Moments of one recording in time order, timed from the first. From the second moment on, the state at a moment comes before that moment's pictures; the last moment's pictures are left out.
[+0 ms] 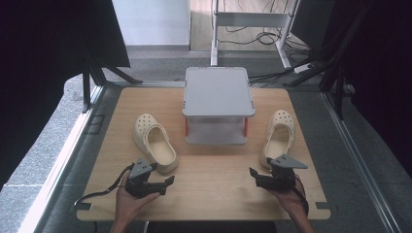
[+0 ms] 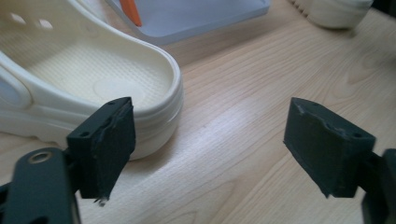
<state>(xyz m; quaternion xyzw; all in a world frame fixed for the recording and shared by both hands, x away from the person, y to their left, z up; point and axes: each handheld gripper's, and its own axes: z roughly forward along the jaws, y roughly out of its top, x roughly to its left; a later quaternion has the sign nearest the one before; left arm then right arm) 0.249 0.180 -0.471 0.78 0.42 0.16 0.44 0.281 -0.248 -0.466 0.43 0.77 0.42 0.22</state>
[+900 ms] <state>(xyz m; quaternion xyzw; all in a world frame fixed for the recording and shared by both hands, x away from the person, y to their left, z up) 0.241 0.192 -0.459 0.79 0.42 0.16 0.42 0.285 -0.211 -0.437 0.40 0.79 0.44 0.16</state>
